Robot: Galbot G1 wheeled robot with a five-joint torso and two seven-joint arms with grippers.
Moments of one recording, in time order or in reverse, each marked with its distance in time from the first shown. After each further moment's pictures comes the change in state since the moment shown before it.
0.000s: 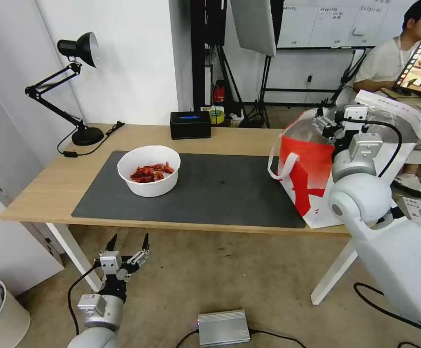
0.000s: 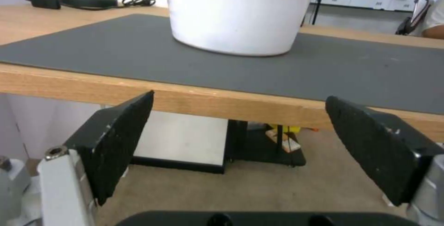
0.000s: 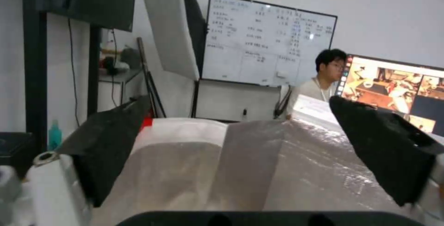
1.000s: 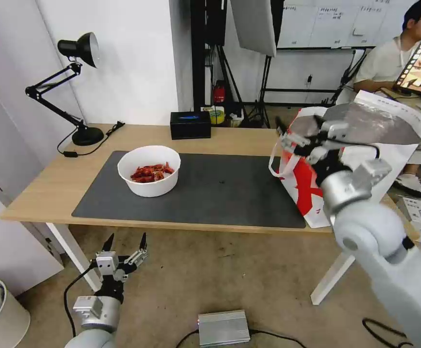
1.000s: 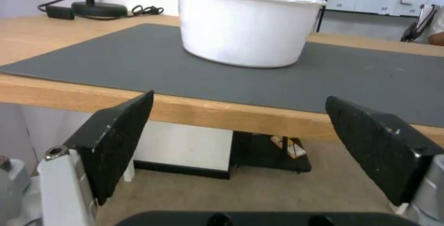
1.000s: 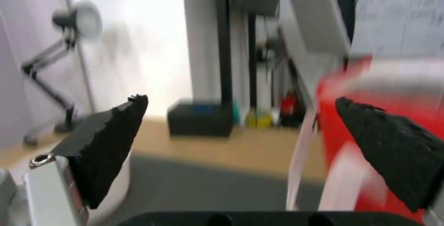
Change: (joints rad) left arm 0.023 -0.004 -0.030 -0.027 0.000 -0.002 0.000; right arm -0.341 -0.063 0.025 0.262 0.242 0.208 -0.273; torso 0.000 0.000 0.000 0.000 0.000
